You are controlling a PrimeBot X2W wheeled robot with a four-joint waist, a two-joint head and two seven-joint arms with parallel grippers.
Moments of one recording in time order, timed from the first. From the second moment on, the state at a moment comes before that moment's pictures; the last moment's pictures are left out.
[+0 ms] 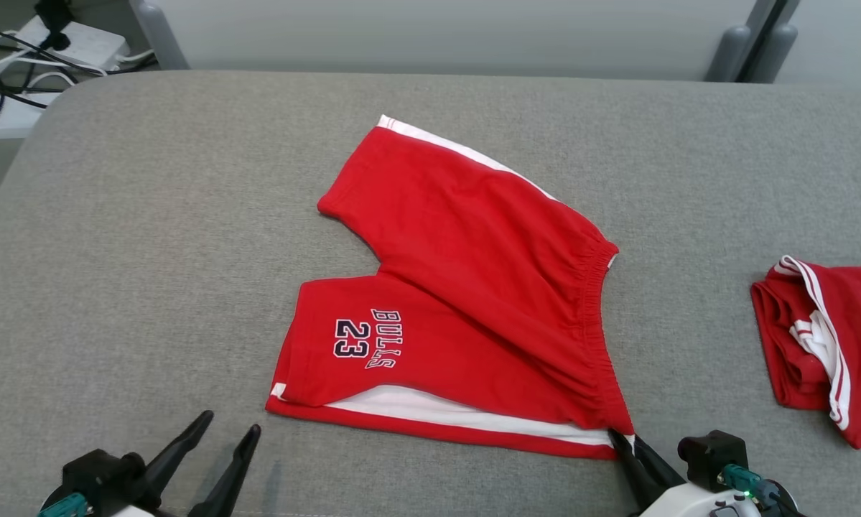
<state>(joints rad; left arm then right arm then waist) 0.00 0.53 -0.46 0.19 -0.71 -0.13 -0.25 -0.06 -0.06 0.25 0.42 0.23 0.13 -0.10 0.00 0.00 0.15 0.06</state>
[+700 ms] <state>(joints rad) -0.28 0.63 -0.75 0.38 -0.59 -0.14 -0.25 -0.06 -0.05 0.28 0.32 0.18 0.13 -0.04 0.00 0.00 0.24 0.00</state>
